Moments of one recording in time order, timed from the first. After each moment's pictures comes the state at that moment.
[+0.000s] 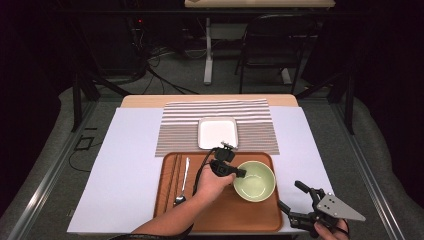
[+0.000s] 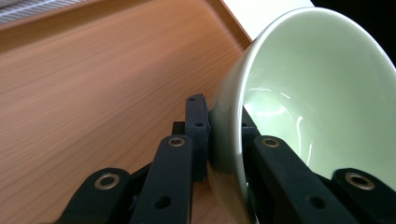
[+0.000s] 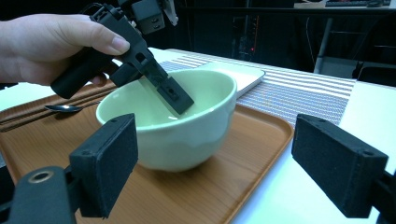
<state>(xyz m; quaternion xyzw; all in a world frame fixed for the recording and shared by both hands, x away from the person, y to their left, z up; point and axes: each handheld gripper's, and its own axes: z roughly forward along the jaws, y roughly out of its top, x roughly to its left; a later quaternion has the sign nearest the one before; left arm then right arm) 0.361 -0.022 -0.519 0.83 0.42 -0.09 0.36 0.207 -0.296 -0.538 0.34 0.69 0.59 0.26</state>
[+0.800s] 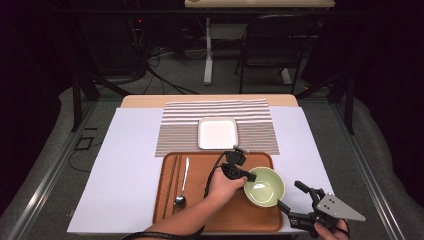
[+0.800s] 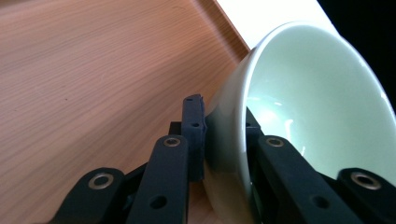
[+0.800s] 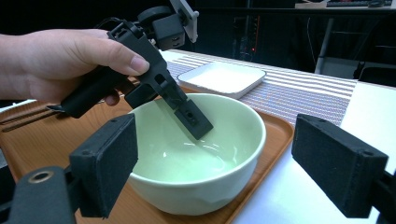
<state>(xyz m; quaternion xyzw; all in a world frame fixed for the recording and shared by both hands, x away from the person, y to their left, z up) 0.361 -0.050 -0.532 0.83 0.43 -0.12 0.35 0.206 -0.296 -0.538 0.34 0.69 0.59 0.26</state>
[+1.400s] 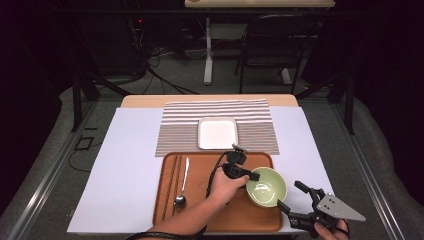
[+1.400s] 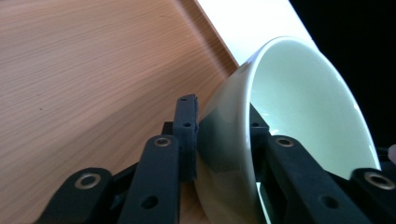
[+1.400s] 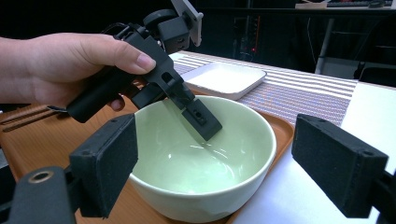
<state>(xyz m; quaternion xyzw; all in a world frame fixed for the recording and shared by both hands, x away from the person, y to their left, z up) 0.363 -0.052 -0.536 0.81 0.43 -0.14 0.38 0.206 -0.296 -0.538 0.34 0.69 0.59 0.26</state>
